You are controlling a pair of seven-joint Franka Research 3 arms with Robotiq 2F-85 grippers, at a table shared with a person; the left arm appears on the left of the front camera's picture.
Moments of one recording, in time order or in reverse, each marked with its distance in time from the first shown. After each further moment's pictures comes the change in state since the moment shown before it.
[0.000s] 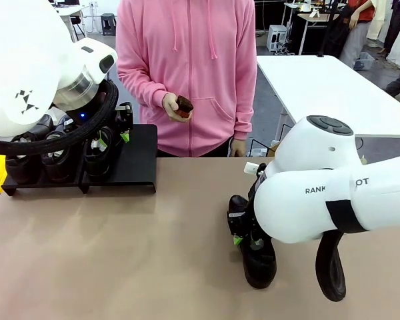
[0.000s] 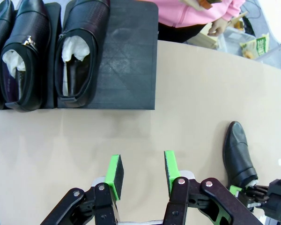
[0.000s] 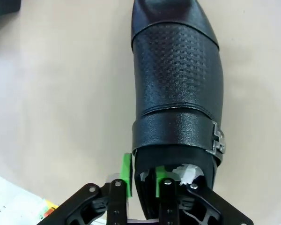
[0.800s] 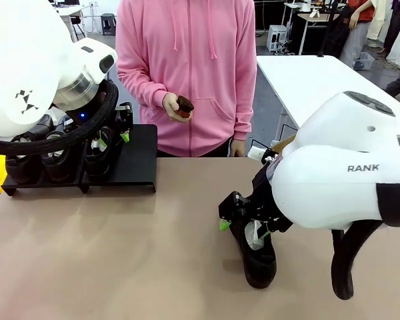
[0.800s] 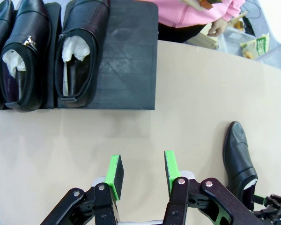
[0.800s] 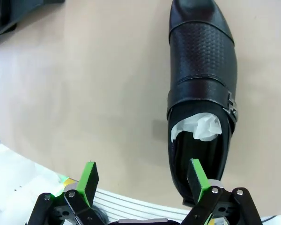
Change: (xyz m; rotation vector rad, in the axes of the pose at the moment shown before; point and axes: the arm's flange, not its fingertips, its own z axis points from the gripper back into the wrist) left arm 0.000 0.000 0.000 0.000 0.000 0.000; right arm -0.018 0.008 0.047 0.113 -0.010 0.032
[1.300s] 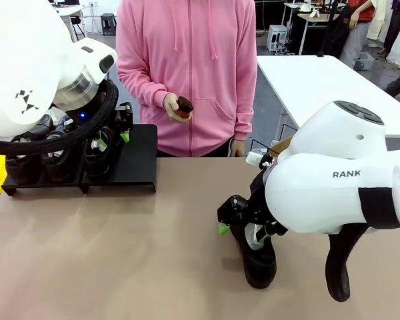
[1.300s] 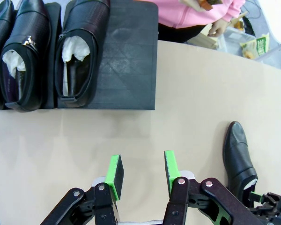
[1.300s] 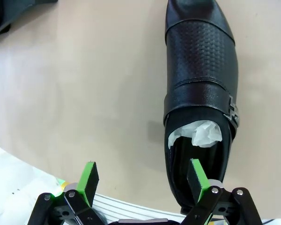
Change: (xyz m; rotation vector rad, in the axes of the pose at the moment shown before) left arm 0.000 0.000 0.000 0.000 0.000 0.000; right arm 0.002 -0.002 -0.010 -0.007 0.000 -0.004
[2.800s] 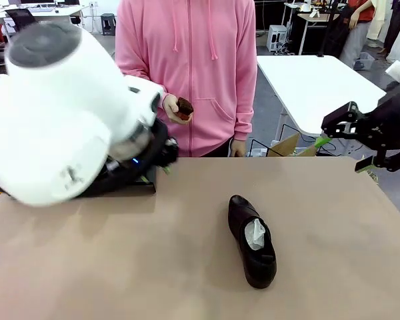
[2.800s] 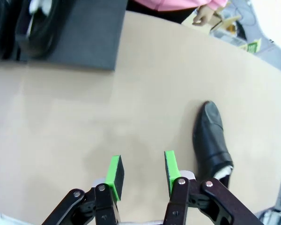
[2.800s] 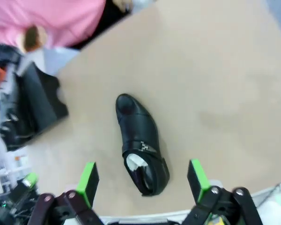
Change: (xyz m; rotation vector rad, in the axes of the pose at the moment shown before) left arm -0.110 -0.083 -0.008 -0.037 -0.011 0.156; right arm 0.023 -0.095 0.211 0.029 -0.351 -0.349
